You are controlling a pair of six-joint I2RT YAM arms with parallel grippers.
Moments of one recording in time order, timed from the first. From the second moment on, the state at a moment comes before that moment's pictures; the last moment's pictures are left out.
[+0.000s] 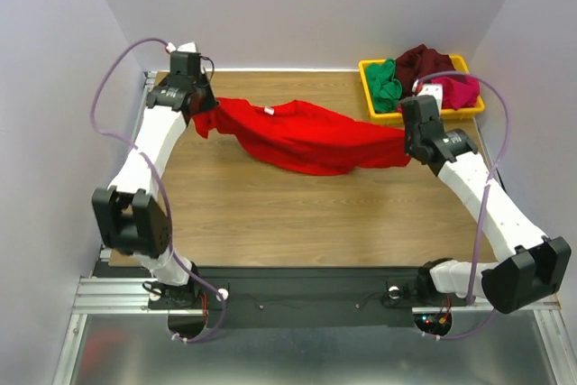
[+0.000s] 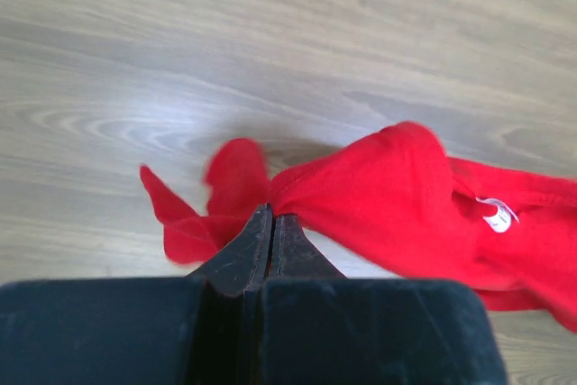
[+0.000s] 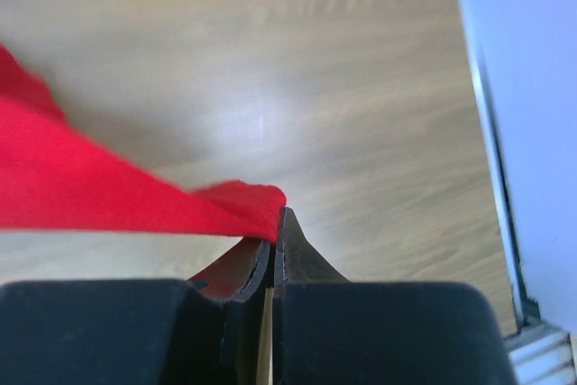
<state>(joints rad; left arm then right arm) -0.15 1.64 1.56 -0.63 -0.11 -0.37 0.33 1.25 1.16 -0.77 0.58 0.24</state>
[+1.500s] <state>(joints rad) -0.14 1.03 1.27 -0.70 -0.05 -0.64 0.33 2.20 2.53 -0.50 0.26 0.25</state>
